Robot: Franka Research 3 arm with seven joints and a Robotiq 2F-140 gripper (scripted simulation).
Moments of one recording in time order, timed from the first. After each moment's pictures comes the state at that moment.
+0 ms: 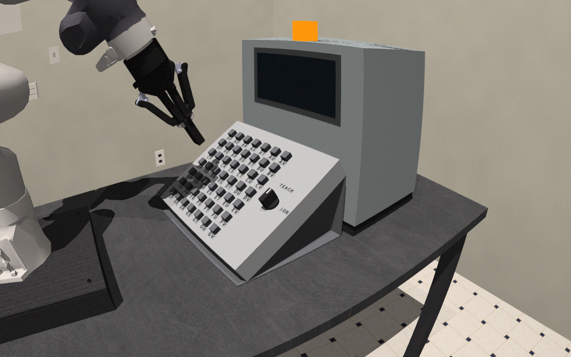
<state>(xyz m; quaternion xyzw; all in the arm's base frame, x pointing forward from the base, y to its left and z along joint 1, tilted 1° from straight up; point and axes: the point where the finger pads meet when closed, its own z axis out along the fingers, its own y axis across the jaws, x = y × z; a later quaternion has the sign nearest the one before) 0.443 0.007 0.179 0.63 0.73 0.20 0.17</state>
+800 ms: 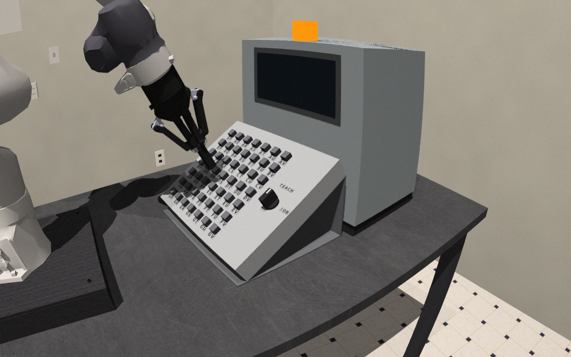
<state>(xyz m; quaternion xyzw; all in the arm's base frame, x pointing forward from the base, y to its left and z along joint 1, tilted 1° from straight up) 0.472 0.021 0.117 0.65 0.72 0.20 0.15</state>
